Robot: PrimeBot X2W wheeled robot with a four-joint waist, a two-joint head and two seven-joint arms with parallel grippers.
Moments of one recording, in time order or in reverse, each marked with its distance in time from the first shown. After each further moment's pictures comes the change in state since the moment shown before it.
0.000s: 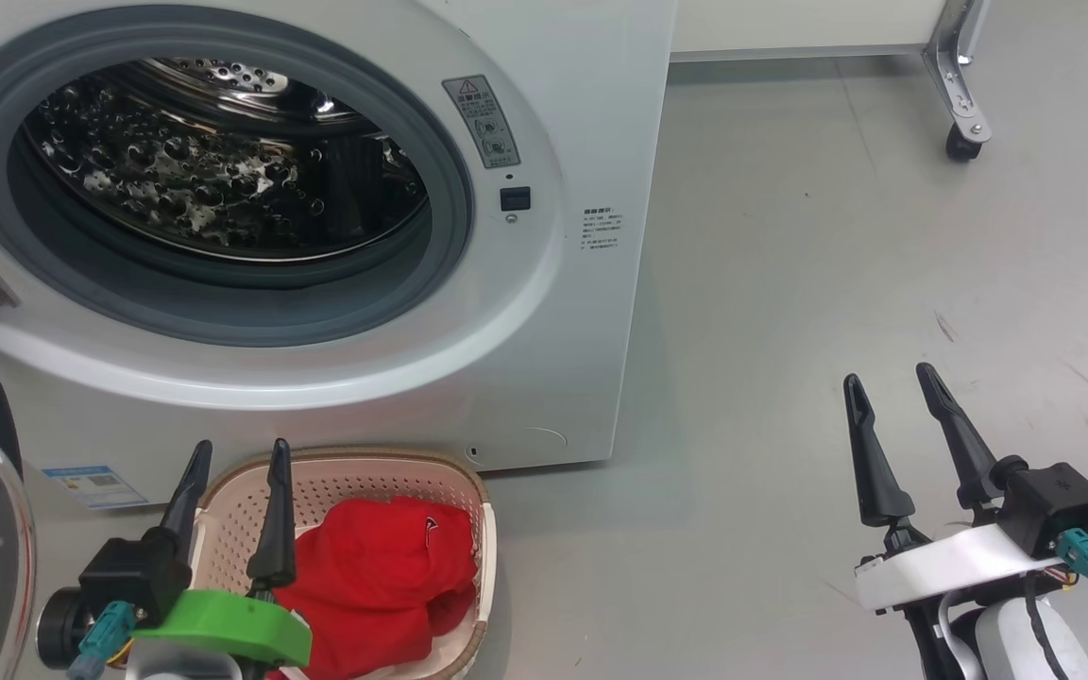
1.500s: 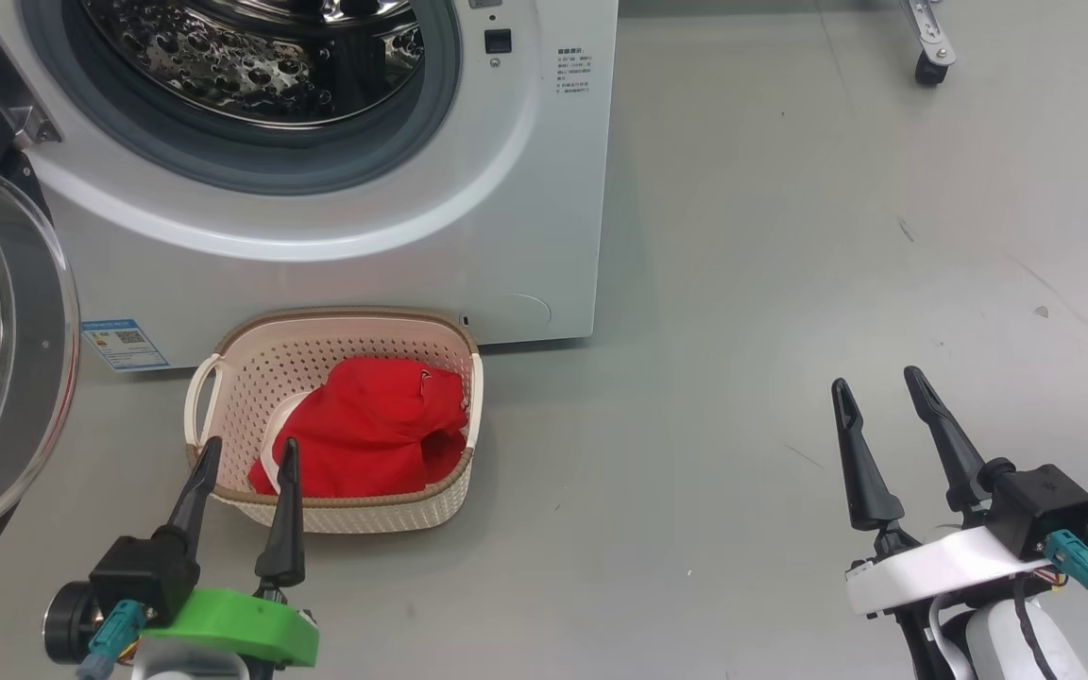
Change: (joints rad) left arm 0.000 0.000 -0.015 -0.012 0.011 0.000 0.000; right arm 0.000 0.000 0.020 0.003 0.000 0.000 0.000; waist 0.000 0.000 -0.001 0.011
